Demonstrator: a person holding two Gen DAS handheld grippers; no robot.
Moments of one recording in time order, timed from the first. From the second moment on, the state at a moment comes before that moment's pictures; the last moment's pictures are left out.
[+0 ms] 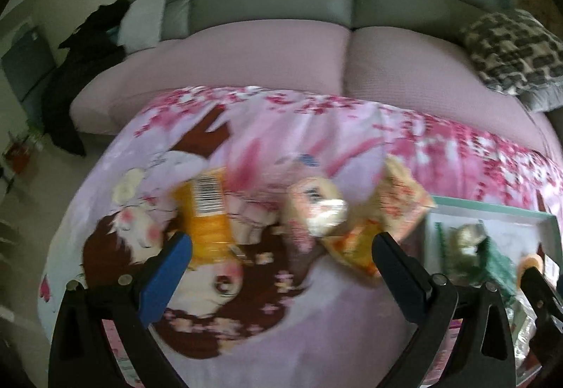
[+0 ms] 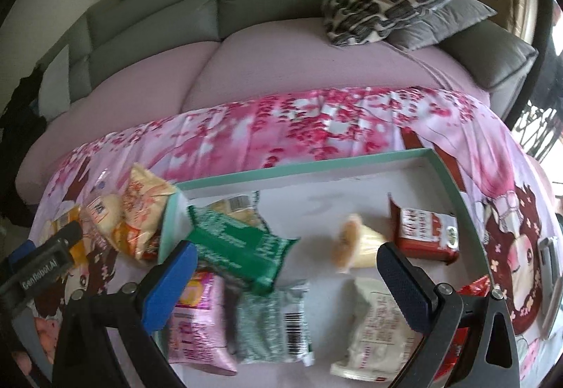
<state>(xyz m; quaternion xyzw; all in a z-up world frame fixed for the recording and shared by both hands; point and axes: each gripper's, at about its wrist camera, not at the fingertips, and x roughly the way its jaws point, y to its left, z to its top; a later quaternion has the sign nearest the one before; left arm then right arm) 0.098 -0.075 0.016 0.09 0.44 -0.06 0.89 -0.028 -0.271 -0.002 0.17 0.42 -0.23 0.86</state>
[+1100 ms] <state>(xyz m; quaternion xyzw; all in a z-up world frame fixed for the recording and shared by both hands) 0.144 0.067 0.007 -0.05 0.47 0.02 0.88 0.039 -0.163 -0.026 0.14 0.44 -0.13 0.88</state>
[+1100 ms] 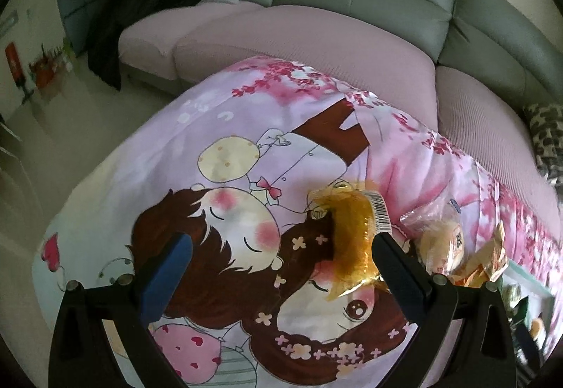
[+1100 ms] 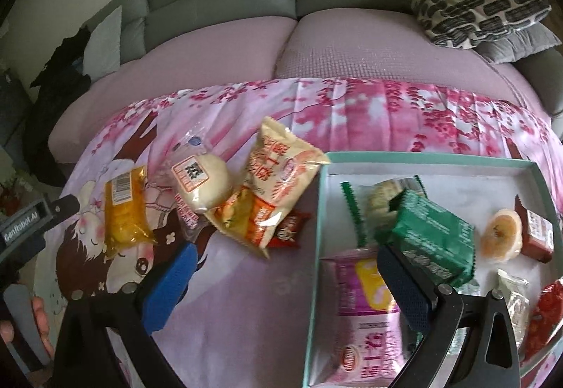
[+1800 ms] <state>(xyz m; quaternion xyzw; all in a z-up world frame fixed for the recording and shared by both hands) 0.166 0.074 -0.010 -0.09 0.49 -0.03 0.87 0.039 -0.202 -0.017 0.22 0.39 -0.17 0.88</state>
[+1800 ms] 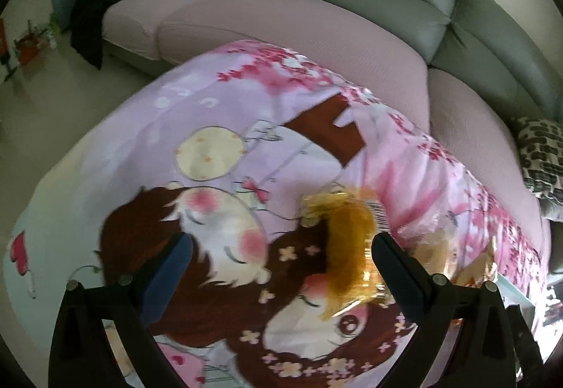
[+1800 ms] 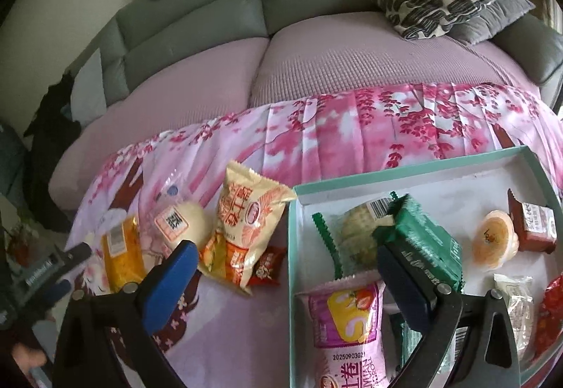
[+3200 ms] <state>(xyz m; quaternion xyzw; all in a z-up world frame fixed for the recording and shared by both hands) 0.175 0.023 -0.022 -0.07 0.50 -0.14 0.85 0.079 -0.182 -0.018 0.25 0.42 -0.14 0.86</state>
